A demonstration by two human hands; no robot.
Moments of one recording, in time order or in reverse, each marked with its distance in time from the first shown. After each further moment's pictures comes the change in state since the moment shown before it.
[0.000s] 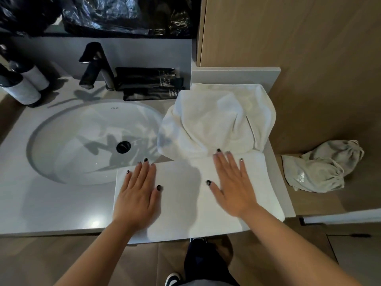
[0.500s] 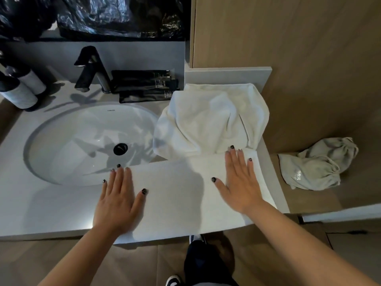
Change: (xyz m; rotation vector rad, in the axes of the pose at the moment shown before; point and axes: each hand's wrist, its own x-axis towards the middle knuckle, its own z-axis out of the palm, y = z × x) left_hand -0.016 -0.026 -0.008 0.045 -0.072 -0.147; right_hand -0.011 0.018 -0.012 0.039 -0.049 0.142
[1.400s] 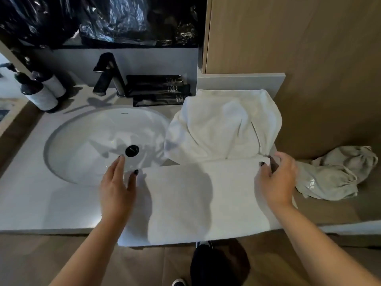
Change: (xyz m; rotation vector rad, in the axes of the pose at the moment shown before) left_hand 0.018 0.010 -0.031 -0.442 0.481 -0.234; right_hand 0.008 0.023 -0.031 0.659 0.576 0.432
